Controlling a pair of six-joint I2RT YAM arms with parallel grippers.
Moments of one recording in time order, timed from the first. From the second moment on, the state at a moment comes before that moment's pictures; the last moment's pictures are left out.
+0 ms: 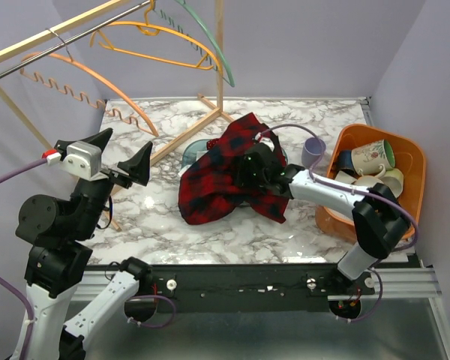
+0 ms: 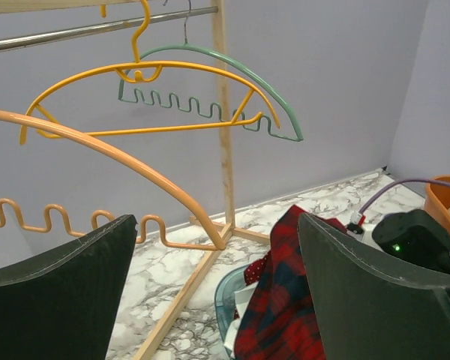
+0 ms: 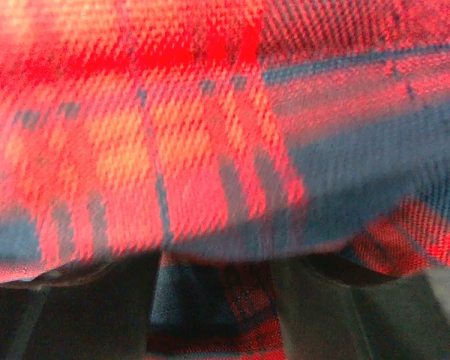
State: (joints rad) left arm -0.44 0.58 1.25 -0.37 -0.05 0.07; right arm 0.75 1.65 1.08 -0.20 0.18 0.72
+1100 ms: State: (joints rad) left arm -0.44 0.51 1.26 -0.36 -0.07 0.07; right arm 1.22 1.40 0.85 0.17 -0.11 -0.90
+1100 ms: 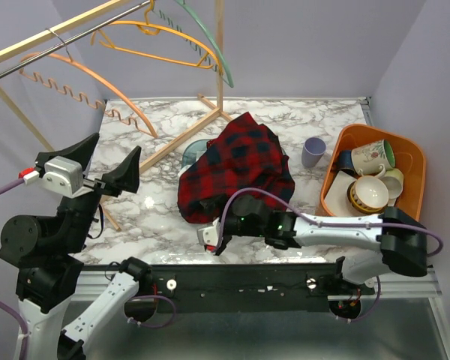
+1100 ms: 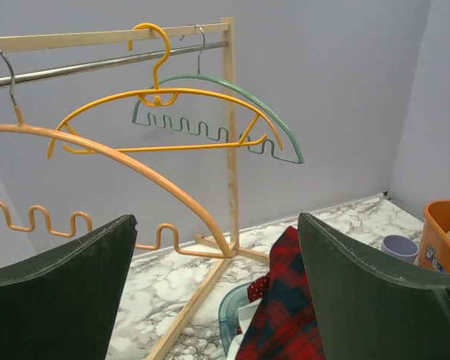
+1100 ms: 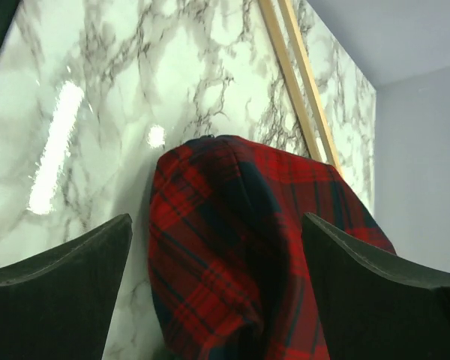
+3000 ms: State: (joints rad) left arm -0.44 0.53 1.24 -0.35 -0.07 0.06; right arm 0.78 1.60 0.92 0.48 -0.25 0.58
